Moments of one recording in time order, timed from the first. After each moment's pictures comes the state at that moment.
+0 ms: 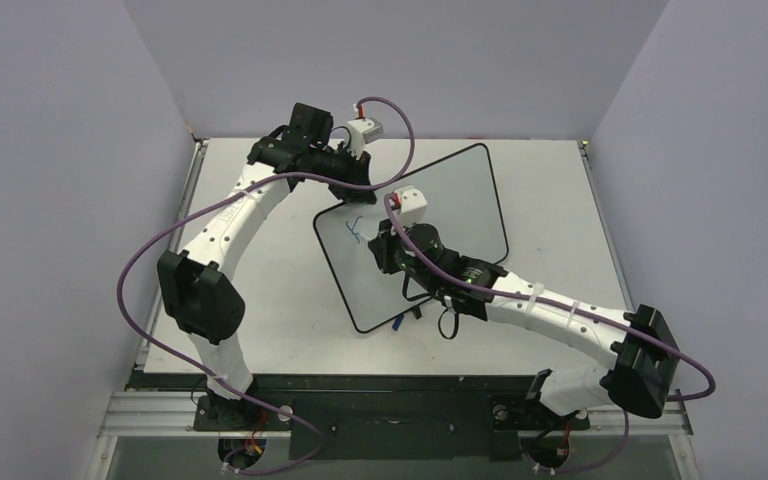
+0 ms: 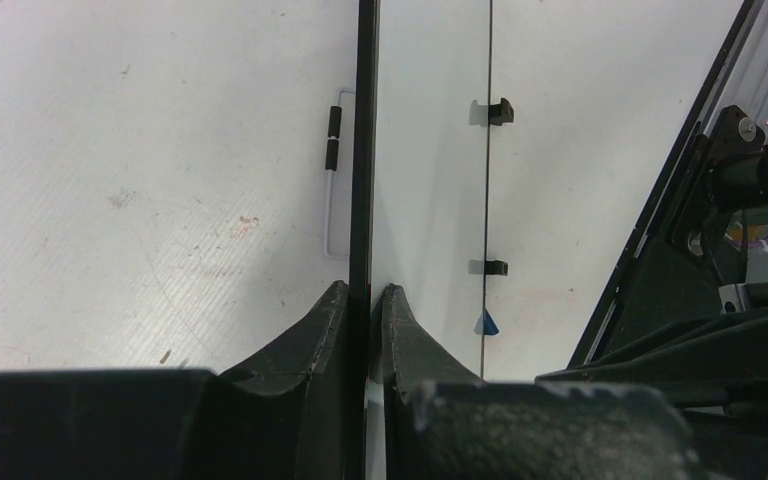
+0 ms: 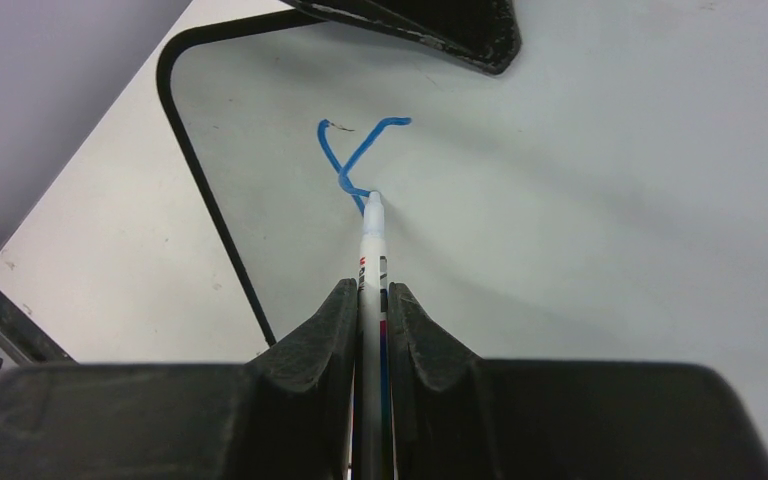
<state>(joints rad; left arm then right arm) -0.42 1.81 1.86 -0.86 0.63 0.19 0.99 1.36 1.05 -0.05 0.32 0.38</state>
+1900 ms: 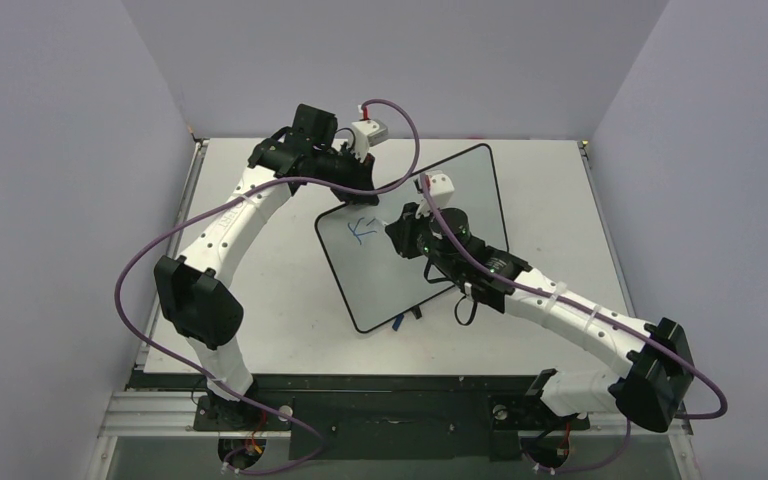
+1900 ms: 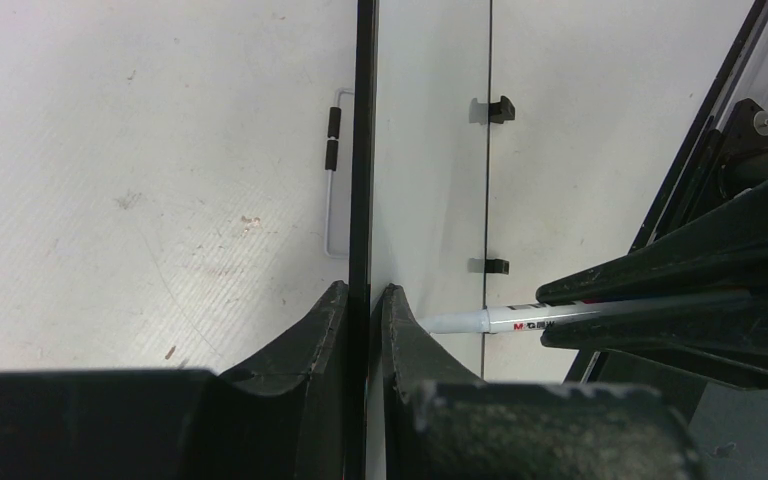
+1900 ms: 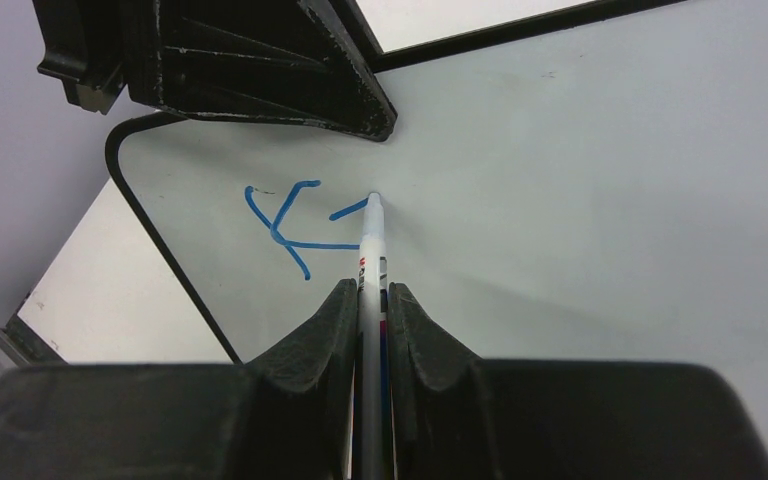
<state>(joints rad) -0.46 1.78 1.85 -0.86 0.58 0.19 0.85 1.28 1.02 -0.05 0.21 0.41</state>
